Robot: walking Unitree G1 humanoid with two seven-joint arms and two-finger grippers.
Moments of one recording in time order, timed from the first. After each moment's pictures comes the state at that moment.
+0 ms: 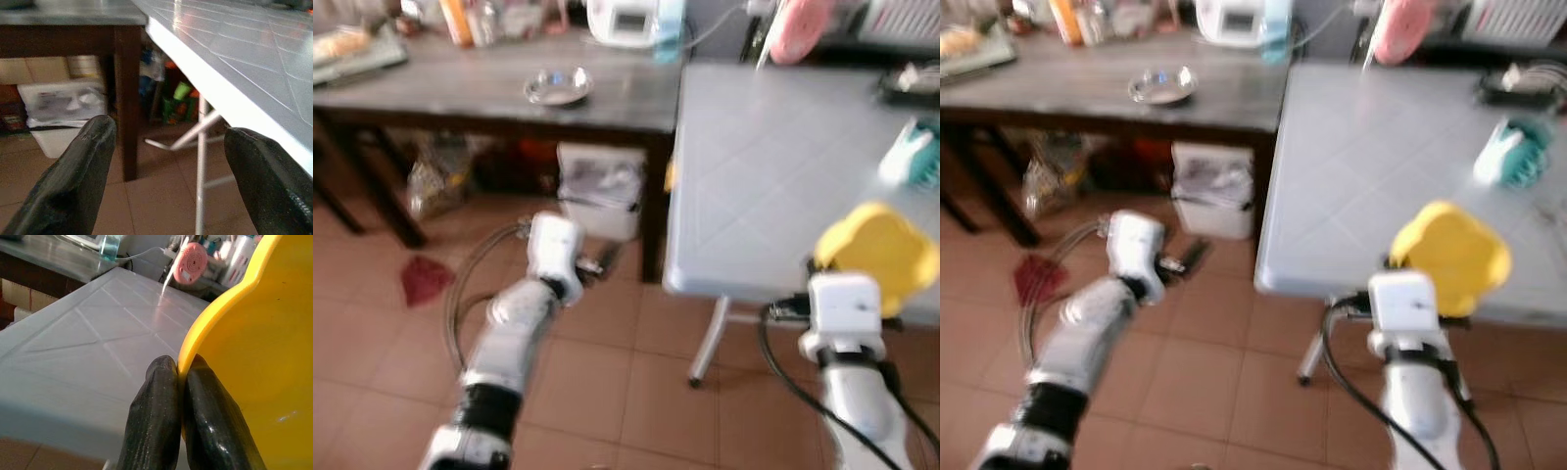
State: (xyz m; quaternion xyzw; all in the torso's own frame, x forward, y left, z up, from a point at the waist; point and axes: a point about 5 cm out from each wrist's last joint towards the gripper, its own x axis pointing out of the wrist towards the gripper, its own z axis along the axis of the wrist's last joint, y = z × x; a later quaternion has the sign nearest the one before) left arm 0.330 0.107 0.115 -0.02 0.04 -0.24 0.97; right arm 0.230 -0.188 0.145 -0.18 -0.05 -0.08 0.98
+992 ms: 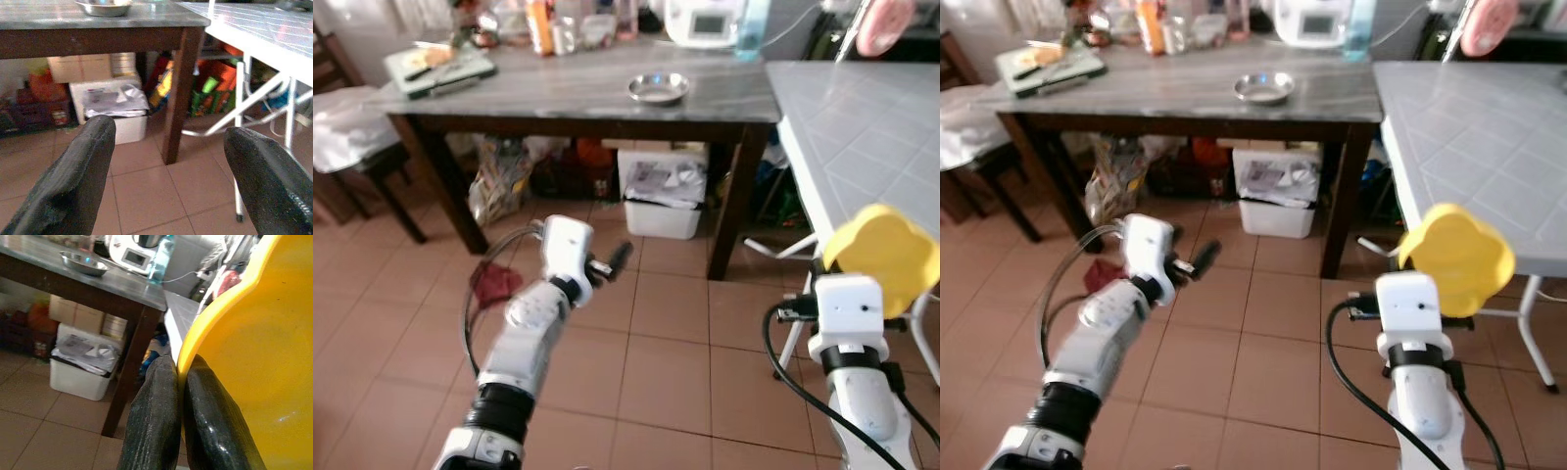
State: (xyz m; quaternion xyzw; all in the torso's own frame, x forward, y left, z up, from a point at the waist) left arm 0.334 0.094 0.120 -0.02 0.03 -0.24 0.97; right arm 0.231 -0.194 0.148 -0.19 -0.05 -0.09 0.98
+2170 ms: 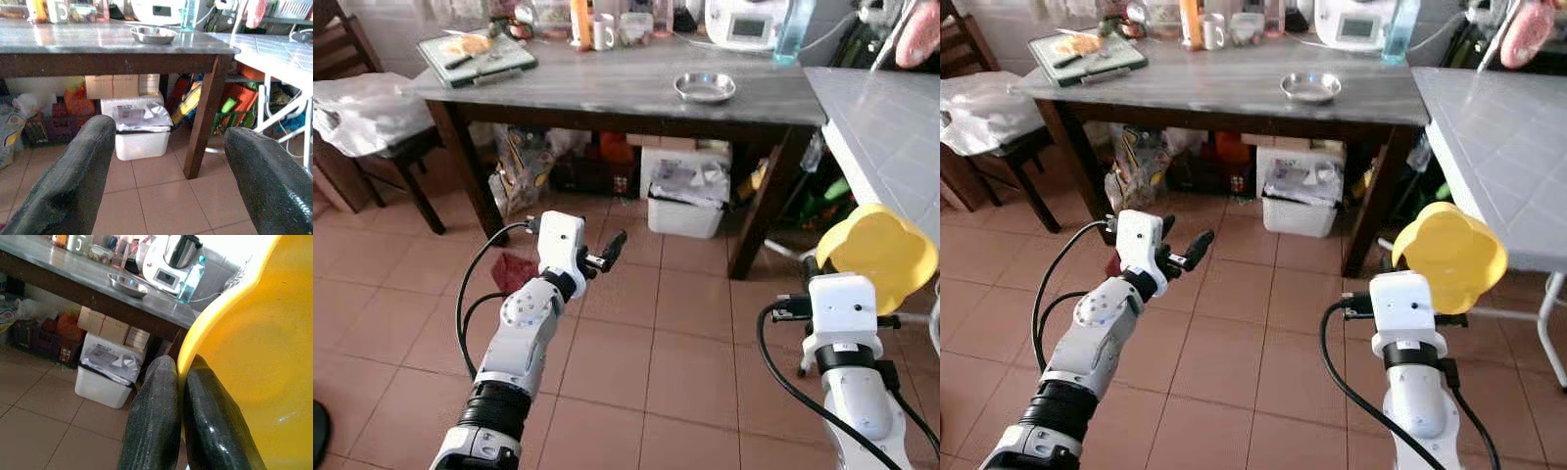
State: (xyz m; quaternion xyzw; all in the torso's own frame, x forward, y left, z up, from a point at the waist) left arm 0.337 0.103 0.130 -0.02 -0.02 -0.23 0.97; right arm 0.232 -0.189 0.151 -0.19 -0.06 -0.08 0.98
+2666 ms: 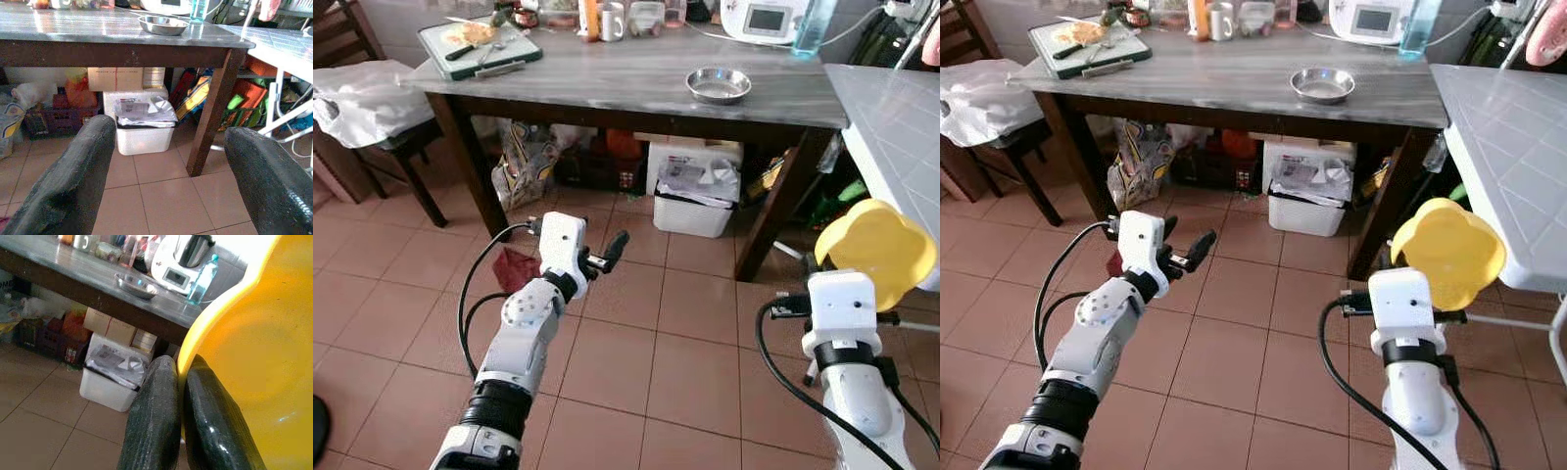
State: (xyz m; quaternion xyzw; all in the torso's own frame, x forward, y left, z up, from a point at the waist) left arm 0.338 0.104 0.125 -0.02 -0.01 -0.23 0.97; right arm 0.235 -0.186 0.155 -0.19 -0.07 -0.07 0.98
